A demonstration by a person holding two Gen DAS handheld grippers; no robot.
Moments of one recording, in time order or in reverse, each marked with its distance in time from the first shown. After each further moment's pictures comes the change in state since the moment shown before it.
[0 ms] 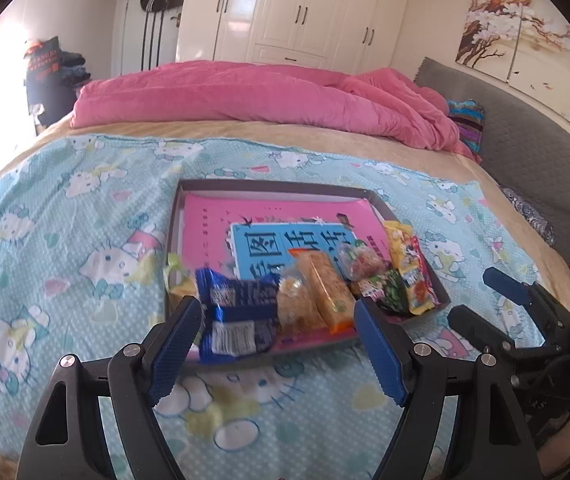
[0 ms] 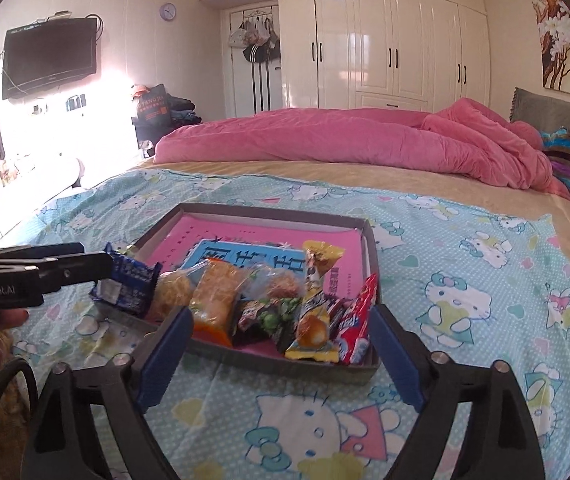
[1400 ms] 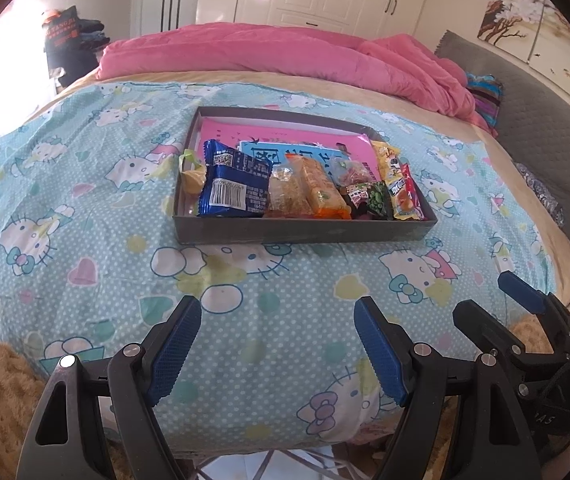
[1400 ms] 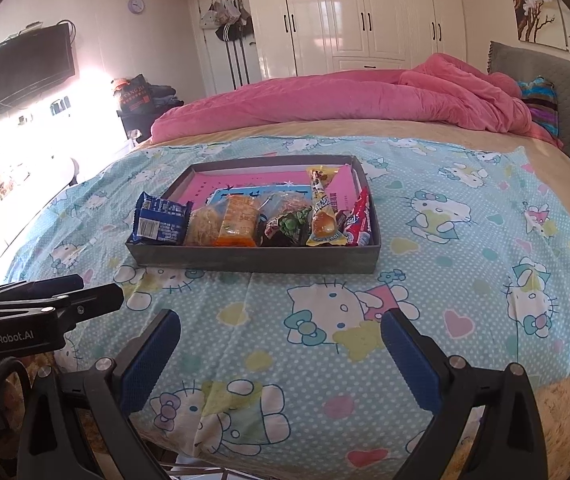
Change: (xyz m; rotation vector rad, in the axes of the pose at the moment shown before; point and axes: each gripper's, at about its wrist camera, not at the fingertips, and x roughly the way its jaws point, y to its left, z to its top) left arm -0.041 -0.023 -0.066 -0.039 0.140 0.072; right arm -0.059 0.023 -0.052 0.120 0.113 -0.026
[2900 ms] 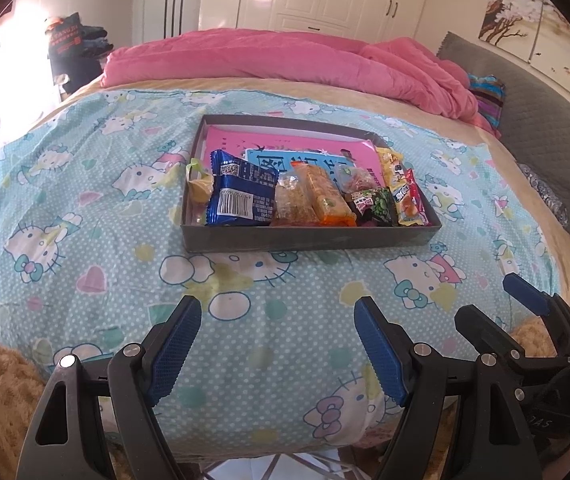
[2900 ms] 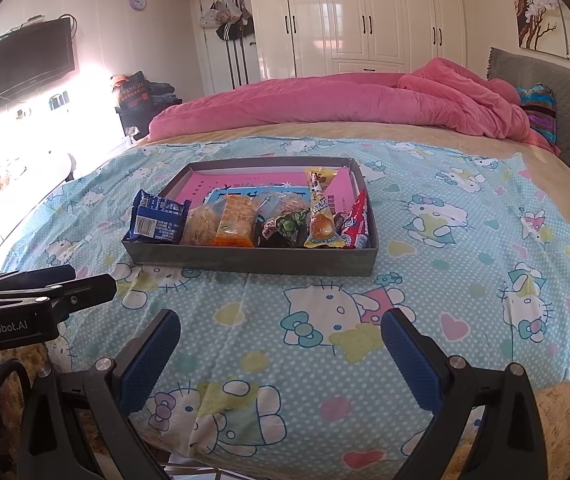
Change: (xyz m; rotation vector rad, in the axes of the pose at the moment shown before) left arm -0.006 0.001 0.003 0.008 -0.020 0.024; right arm -0.003 0.002 0.002 -0.018 -0.006 -0.020
